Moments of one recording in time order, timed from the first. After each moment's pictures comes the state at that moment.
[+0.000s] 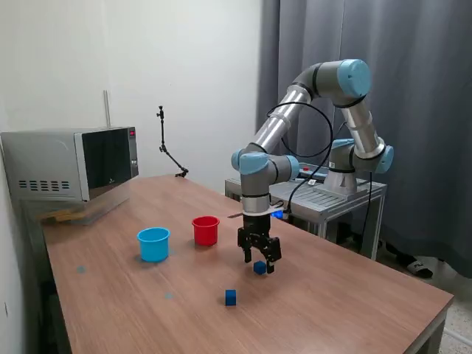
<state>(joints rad) 0.00 -0.78 1.52 -2.31 -1.46 -3.12</state>
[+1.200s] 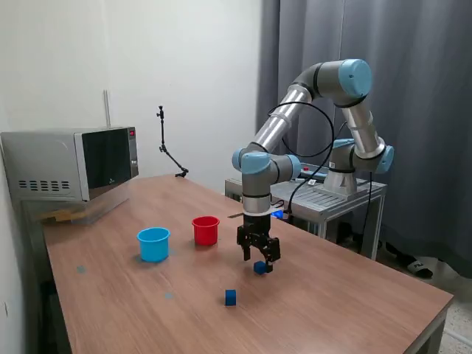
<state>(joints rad) 0.01 -0.78 1.52 -2.30 -1.51 -3.12</state>
